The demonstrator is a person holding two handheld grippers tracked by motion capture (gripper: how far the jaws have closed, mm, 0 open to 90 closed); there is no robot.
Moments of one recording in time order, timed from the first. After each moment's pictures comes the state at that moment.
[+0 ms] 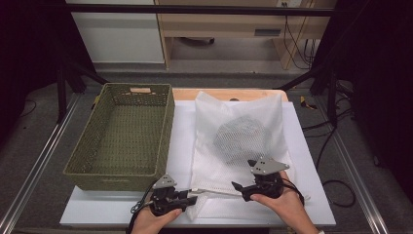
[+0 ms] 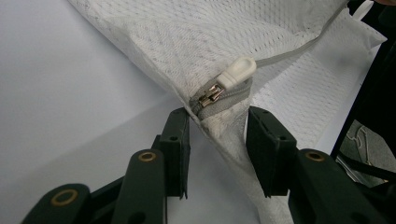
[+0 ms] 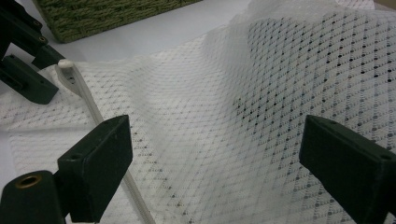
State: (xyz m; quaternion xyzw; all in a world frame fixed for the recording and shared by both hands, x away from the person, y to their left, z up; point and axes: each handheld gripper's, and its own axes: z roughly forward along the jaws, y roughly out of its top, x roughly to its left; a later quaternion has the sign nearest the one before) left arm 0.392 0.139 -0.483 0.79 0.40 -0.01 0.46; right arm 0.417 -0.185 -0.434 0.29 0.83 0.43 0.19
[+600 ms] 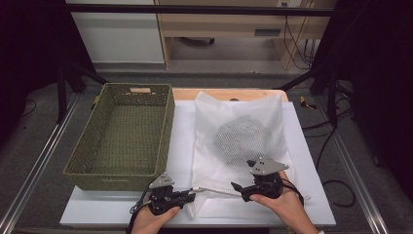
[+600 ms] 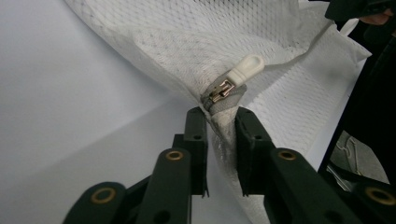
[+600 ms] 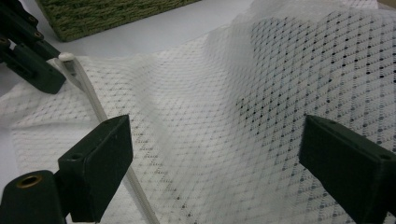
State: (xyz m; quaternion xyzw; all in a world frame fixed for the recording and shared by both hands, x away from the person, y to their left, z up) left arm 0.392 0.143 -0.482 0.78 0.40 -0.01 0.48; right arm 0.417 -0.183 -0.434 0.28 0.84 0.43 0.19
